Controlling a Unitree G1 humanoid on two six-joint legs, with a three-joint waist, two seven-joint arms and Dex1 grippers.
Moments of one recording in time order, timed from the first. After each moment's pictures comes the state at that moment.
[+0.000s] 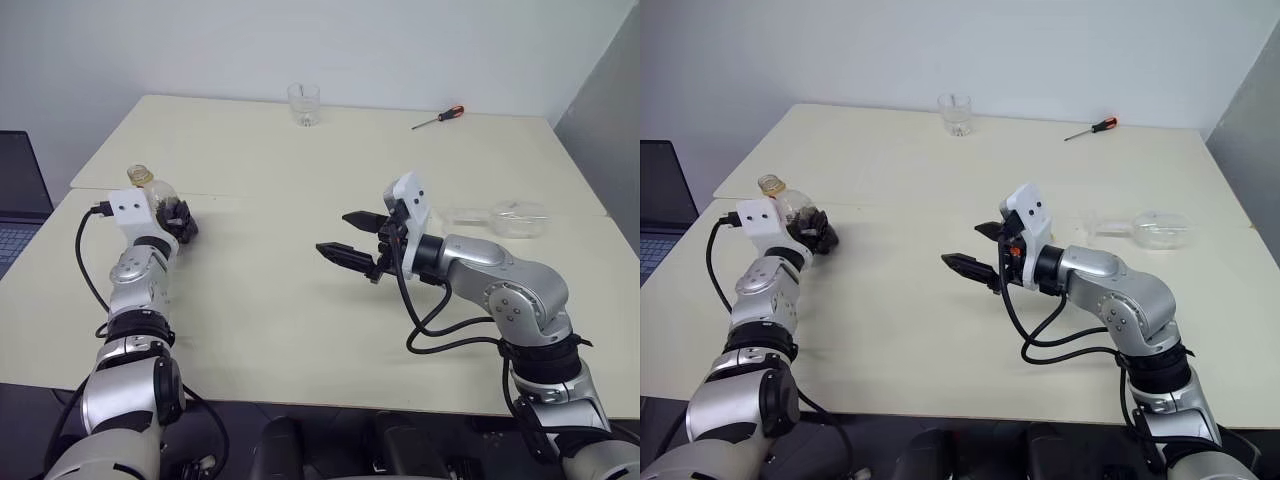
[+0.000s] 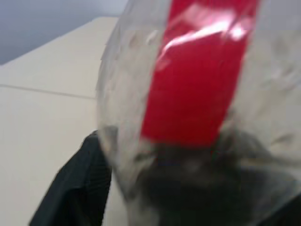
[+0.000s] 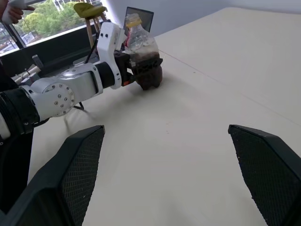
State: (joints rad) left arm -0.74 0.52 0.36 0.99 -0.22 -0.11 -0.22; right arm -0.61 -0.35 0.15 -0.35 0.68 0.91 0.48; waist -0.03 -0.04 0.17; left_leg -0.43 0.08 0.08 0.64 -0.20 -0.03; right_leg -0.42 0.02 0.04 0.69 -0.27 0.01
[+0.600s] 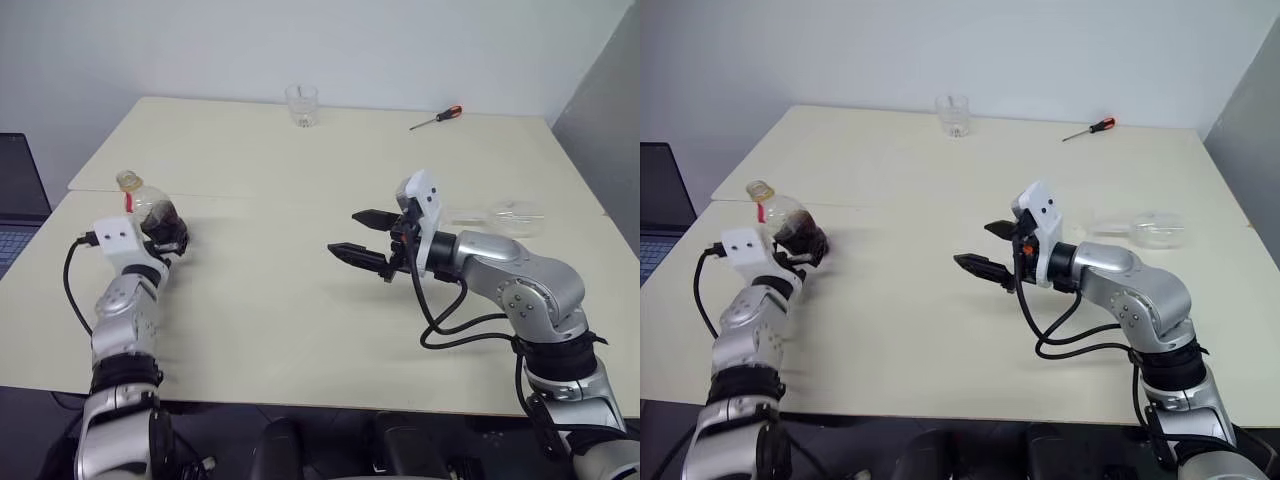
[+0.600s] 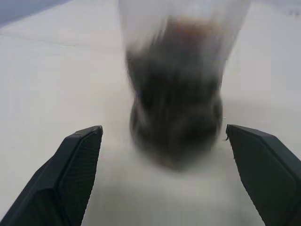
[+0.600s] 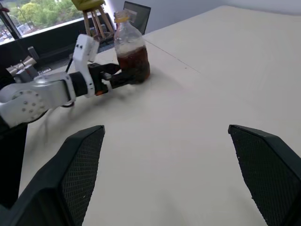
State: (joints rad) left arm -0.31 0.46 0.39 0.38 -0.34 0.19 -0.18; right arm -0.61 -0.44 0.10 -0.34 0.67 0.90 0.57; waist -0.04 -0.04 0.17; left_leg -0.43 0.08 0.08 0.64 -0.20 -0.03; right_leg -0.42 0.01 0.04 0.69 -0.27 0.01
